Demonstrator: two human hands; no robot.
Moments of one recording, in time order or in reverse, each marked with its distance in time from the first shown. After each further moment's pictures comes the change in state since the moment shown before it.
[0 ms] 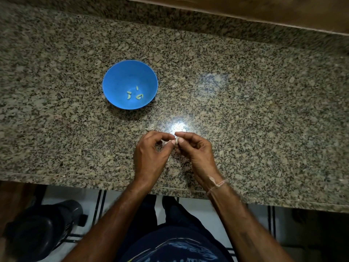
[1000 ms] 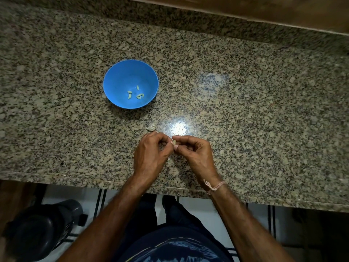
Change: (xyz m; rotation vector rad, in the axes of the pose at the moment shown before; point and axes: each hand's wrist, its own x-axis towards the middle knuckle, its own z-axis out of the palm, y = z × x) left_hand 0.008 -0.001 -0.003 0.159 -0.135 -0.048; right_hand -0.002 0.003 0.002 -0.222 -0.039 -0.102
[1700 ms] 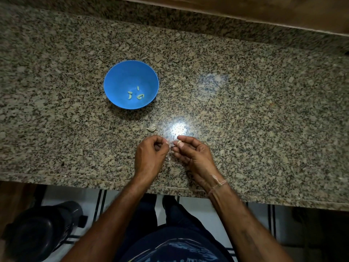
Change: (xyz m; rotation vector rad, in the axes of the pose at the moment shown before) left_hand -0.001 -0.016 0.009 -0.139 0.020 -0.145; right_hand 0.003 0.009 -0.002 0.422 0.053 0.309
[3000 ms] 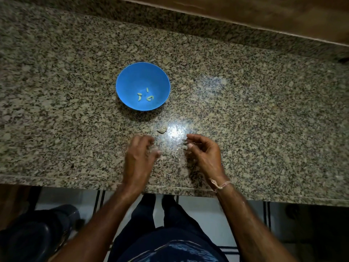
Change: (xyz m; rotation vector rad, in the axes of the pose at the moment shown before) left_hand 0.001 -0.049 -0.049 0.115 0.074 0.258; right_hand 0.004 0.009 0.010 -0.665 0.197 -0.368
